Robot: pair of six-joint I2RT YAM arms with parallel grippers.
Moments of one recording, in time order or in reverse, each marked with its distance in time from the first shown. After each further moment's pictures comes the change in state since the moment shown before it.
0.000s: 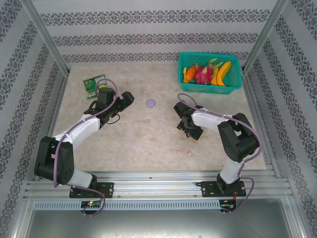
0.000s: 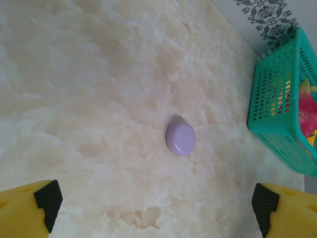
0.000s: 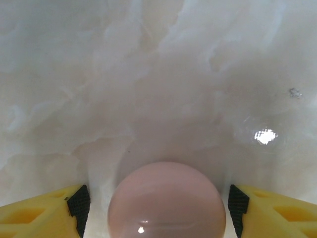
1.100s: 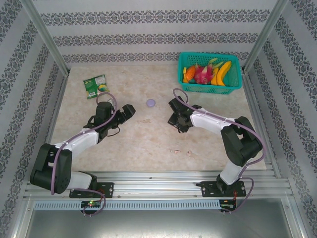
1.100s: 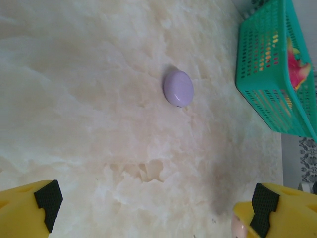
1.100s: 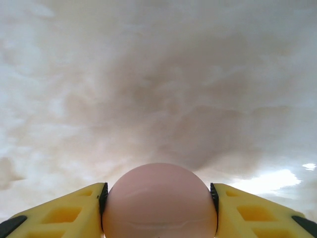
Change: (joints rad) left arm -0.017 -0.092 -0.294 0.276 0.166 0.003; right arm 0.063 -0.050 0.050 0.192 -0.154 -0.038
